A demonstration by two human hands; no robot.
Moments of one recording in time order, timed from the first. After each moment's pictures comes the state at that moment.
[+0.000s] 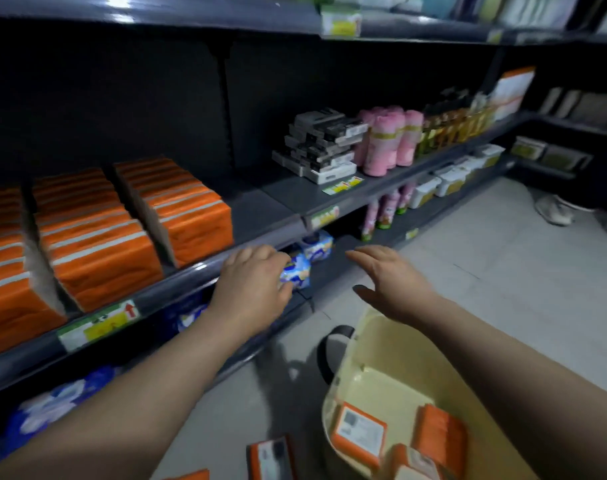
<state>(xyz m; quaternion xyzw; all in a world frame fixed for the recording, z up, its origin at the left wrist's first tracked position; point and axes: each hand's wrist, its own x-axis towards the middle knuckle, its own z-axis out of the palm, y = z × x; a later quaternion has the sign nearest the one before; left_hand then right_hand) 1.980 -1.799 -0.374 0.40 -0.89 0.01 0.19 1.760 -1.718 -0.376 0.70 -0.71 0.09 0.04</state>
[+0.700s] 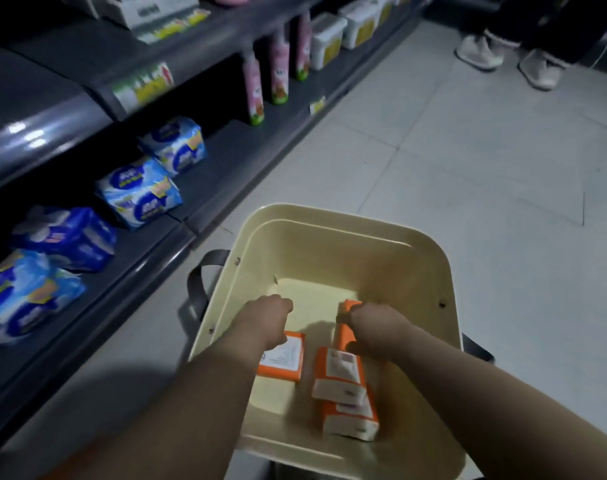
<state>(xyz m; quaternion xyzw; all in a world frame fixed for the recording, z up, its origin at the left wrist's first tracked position) 1.784 -1.733 -0.645 0.25 -0.92 -0.13 -0.26 1.651 -1.586 -0.602 0.56 -0.77 -0.18 -0.26</state>
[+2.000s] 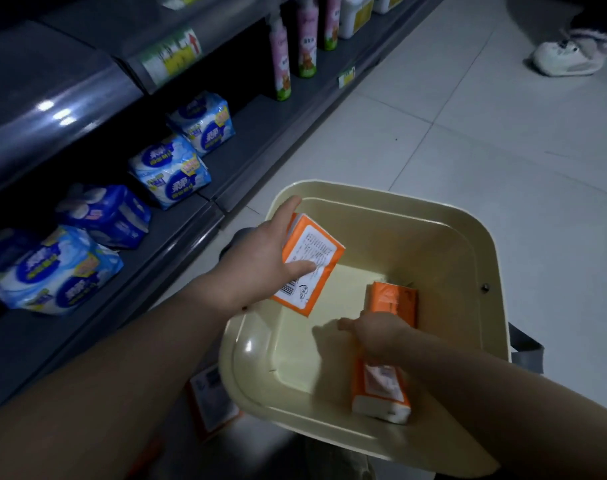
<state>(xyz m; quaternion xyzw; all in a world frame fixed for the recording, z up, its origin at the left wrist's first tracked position) 1.818 -1.765 -0.533 0.30 -0.89 -0.33 0.02 1.690 -1.596 -0.644 0.56 -0.74 -0.19 -0.32</state>
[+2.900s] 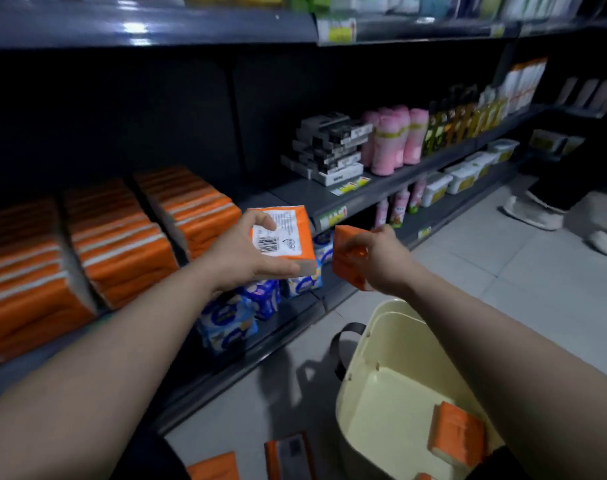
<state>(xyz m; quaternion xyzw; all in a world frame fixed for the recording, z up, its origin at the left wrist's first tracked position) 2.006 -1.813 -0.325 0.42 -0.75 -0.44 0.27 1.796 -1.730 -0.344 0.61 -0.74 0.28 -0.09</state>
